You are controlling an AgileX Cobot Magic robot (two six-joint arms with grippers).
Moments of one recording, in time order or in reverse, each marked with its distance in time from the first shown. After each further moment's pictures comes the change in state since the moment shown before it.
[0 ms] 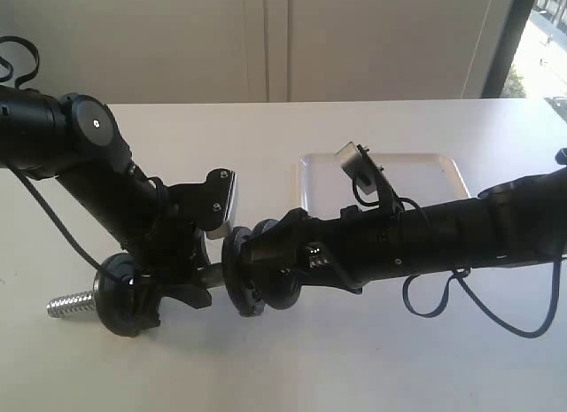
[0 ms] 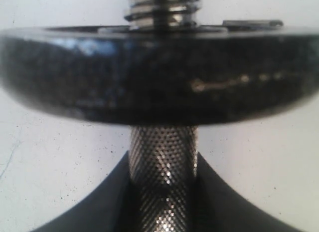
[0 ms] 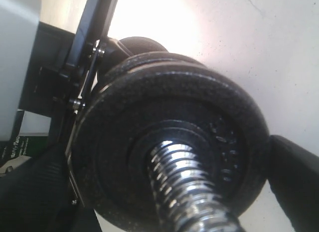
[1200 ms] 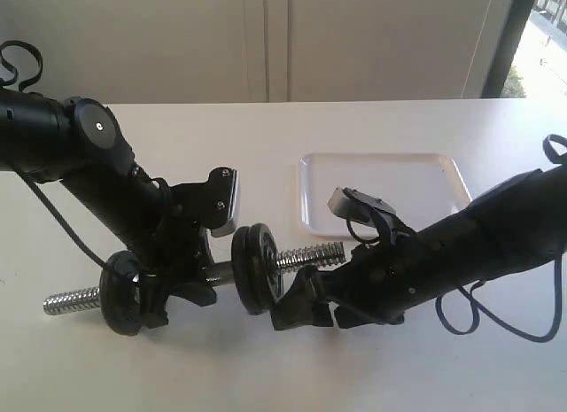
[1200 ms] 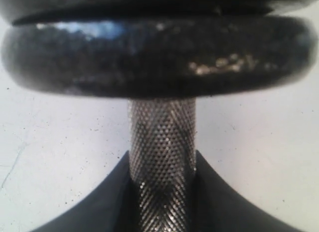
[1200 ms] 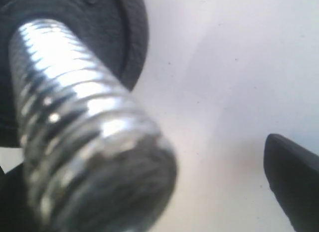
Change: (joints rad) left arm -0.002 0.006 0.004 -0.019 -0.028 -0.010; right arm 0.008 0.000 -0.010 -0.402 -0.200 0.255
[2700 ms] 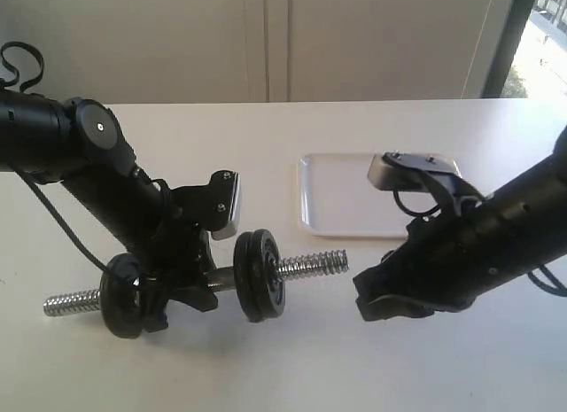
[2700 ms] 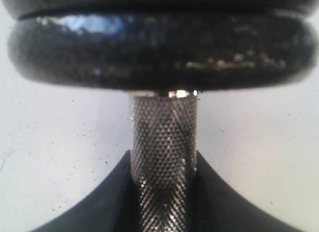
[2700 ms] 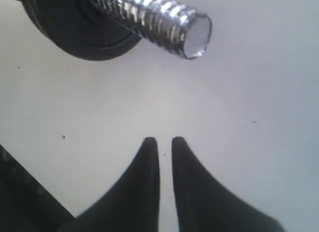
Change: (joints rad) left arm 0.000 0.006 0.000 -0.014 0.020 0.002; right arm 0.000 -0.411 0.000 -0.597 0.068 0.560
